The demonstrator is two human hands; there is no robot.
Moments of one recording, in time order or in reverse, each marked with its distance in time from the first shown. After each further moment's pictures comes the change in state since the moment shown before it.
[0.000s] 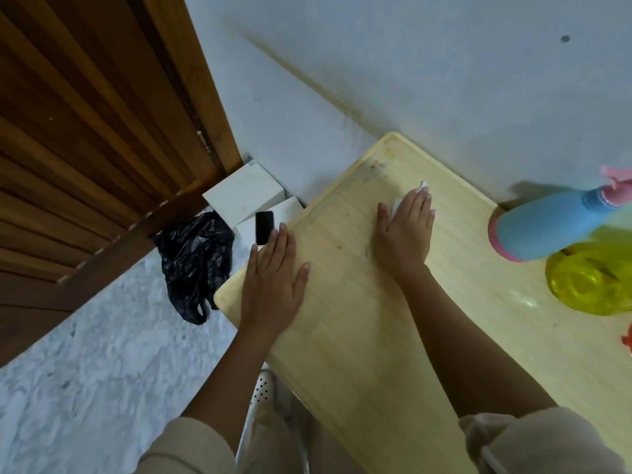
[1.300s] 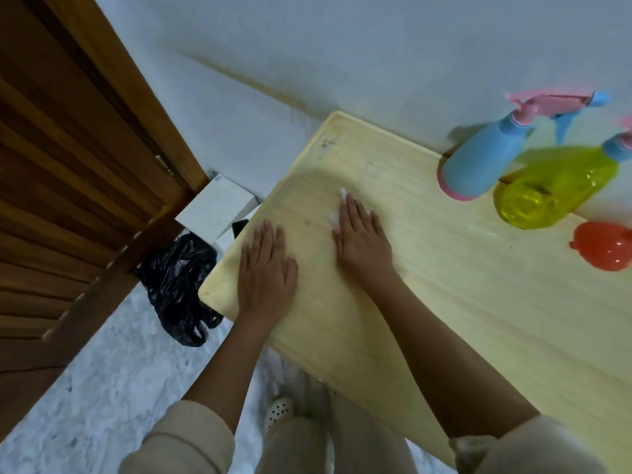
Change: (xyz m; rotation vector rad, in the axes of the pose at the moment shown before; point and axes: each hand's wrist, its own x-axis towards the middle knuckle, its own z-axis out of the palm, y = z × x) left_hand -0.014 0.018 0.001 0.002 -0.084 0.074; right_hand -0.084 0.010 -0.008 -0.171 -0.169 -0.243
